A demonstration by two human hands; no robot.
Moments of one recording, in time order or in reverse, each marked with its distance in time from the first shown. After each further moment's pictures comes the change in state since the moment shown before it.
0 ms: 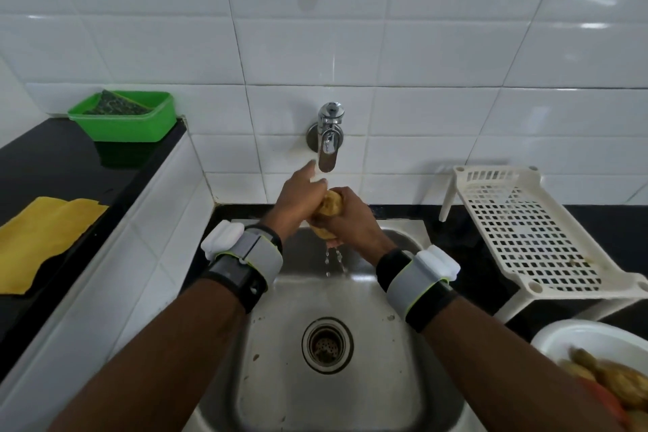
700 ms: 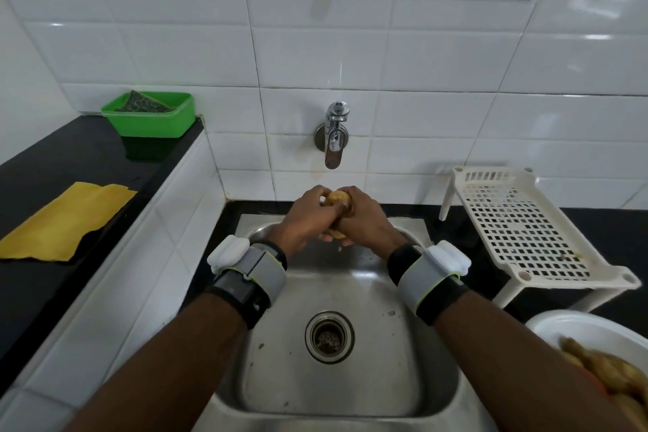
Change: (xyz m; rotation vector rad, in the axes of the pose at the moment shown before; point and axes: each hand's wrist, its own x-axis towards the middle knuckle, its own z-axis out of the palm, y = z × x) left_hand -0.045 -0.013 0.008 -0.105 -0.117 -0.092; right_hand -0.026 -0.010 -0.011 -0.234 0.004 -0.040
